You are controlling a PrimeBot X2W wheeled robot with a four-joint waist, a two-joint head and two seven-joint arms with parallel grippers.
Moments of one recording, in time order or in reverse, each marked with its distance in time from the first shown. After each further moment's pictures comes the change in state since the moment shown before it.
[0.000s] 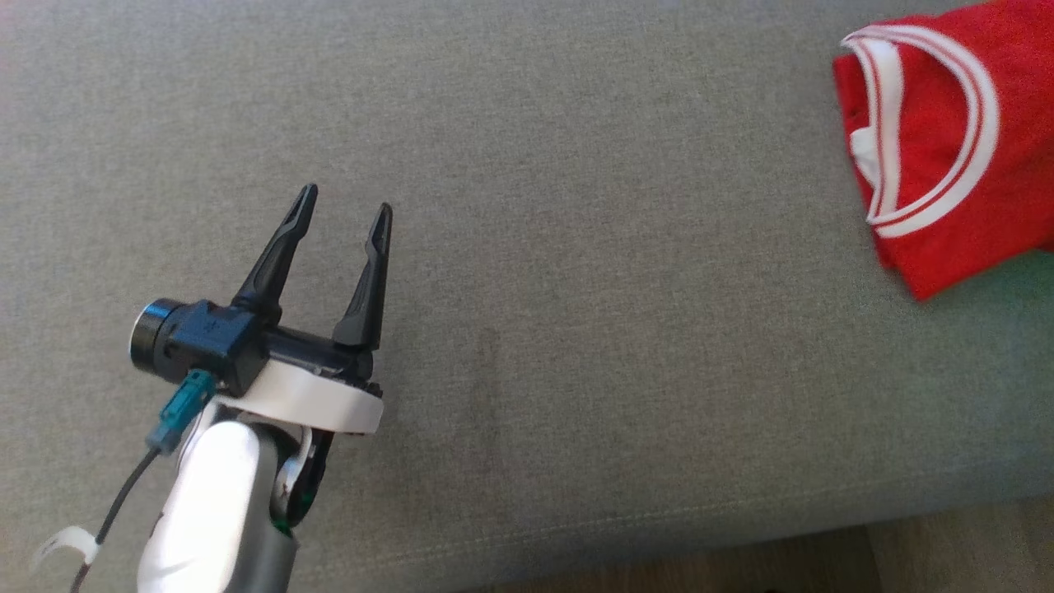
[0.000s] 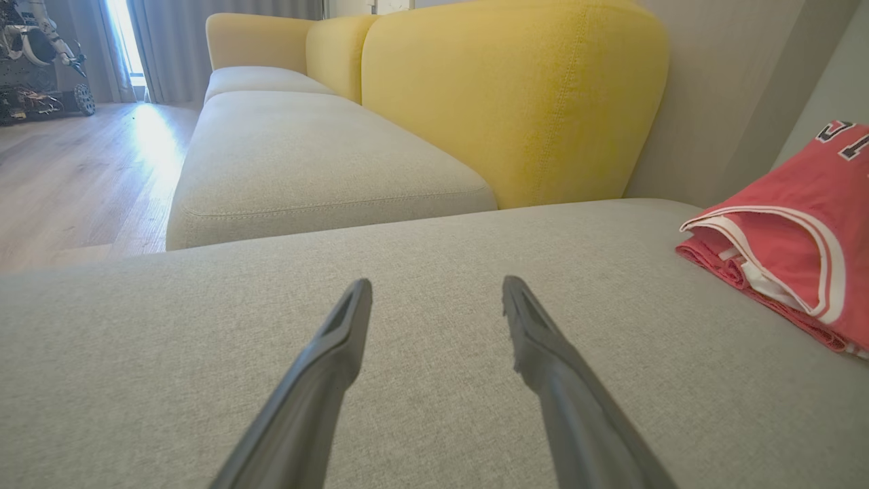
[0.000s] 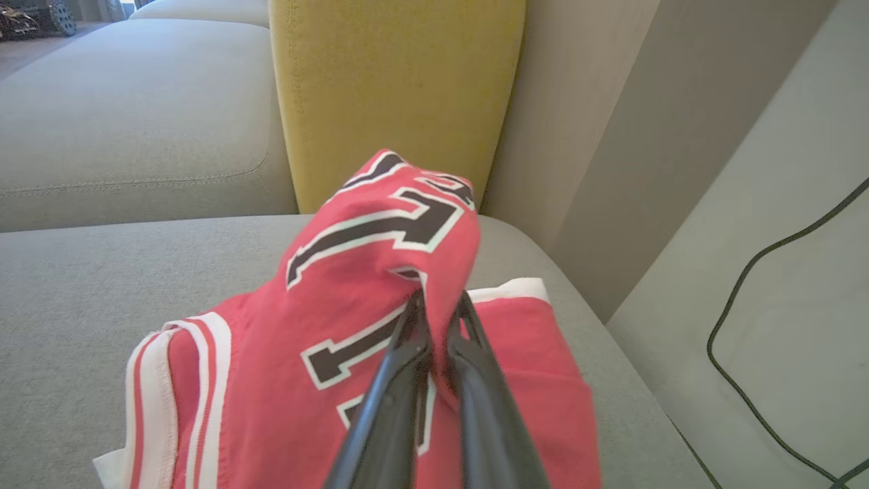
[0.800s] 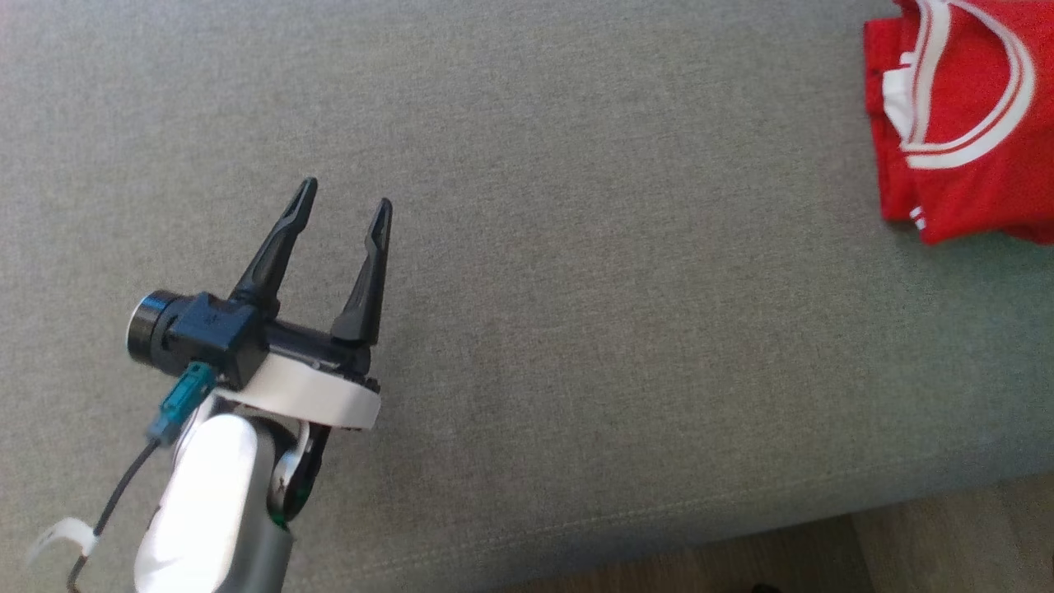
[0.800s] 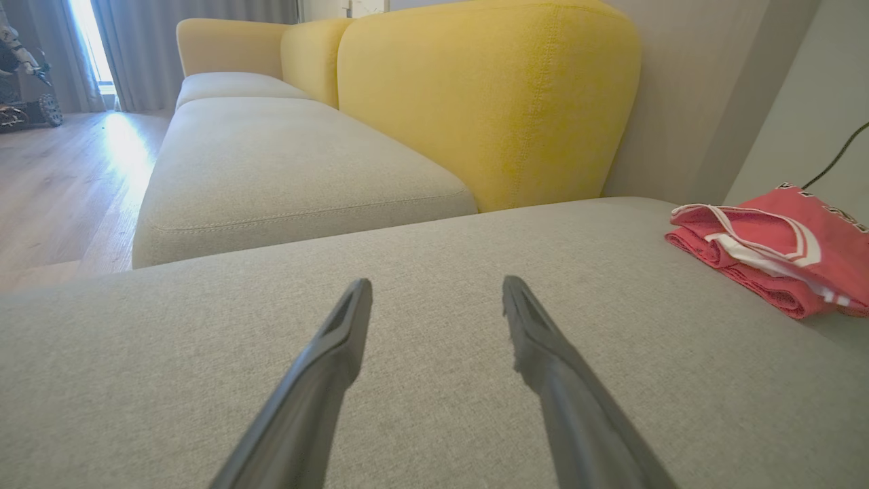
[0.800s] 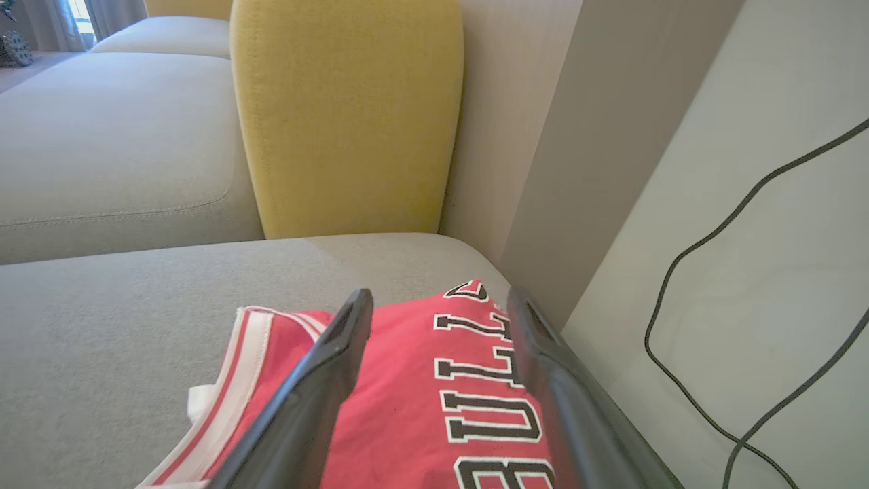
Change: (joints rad) left arm -0.020 0.012 -0.003 0.013 0.009 -0.014 0.000; right arm 0.063 0.030 -0.122 -0.183 -0.023 0.000 0.076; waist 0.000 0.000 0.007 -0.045
